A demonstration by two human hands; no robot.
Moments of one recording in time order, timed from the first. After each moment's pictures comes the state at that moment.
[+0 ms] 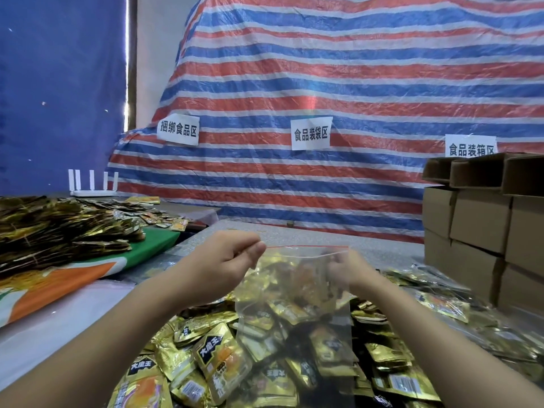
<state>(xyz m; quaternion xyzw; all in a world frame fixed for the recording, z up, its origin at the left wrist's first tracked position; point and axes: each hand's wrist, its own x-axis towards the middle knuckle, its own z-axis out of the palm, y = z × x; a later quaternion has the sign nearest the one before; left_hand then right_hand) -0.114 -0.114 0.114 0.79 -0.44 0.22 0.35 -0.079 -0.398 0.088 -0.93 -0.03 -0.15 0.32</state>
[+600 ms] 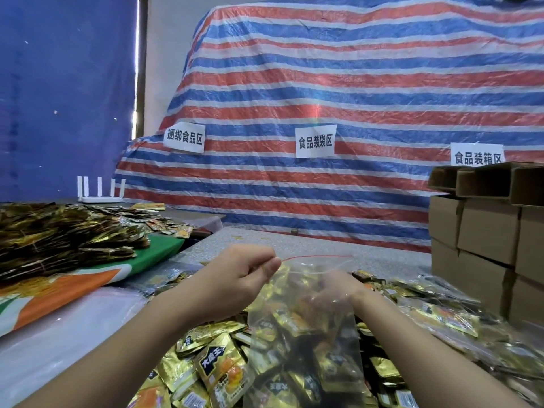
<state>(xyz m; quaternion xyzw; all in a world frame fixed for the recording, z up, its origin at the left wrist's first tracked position) -0.118 -0.128 0.111 0.80 -0.44 0.23 0.34 -0.067 -0.376 0.085 -0.99 -0.02 -0.03 0.12</state>
